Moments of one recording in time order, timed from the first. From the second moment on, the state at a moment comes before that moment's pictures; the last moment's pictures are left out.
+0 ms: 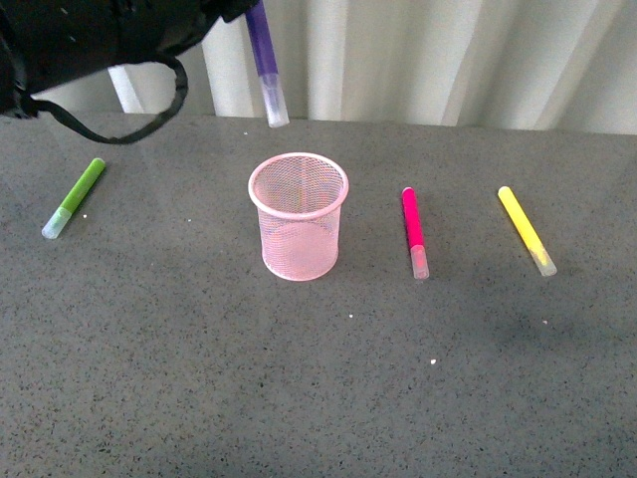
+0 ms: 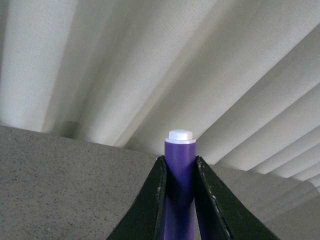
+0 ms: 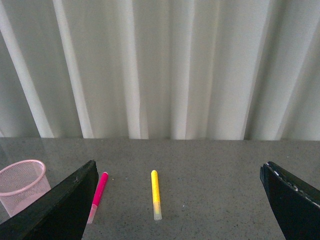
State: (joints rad) left arm -0.33 1.96 0.88 1.05 0.00 -0.51; right arm 0.00 0.00 0.02 0.00 0.00 0.00
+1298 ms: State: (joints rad) left arm -0.32 2.16 0.90 1.21 0.02 -0.55; right arm 0.00 0.00 0.02 0.00 0.00 0.00
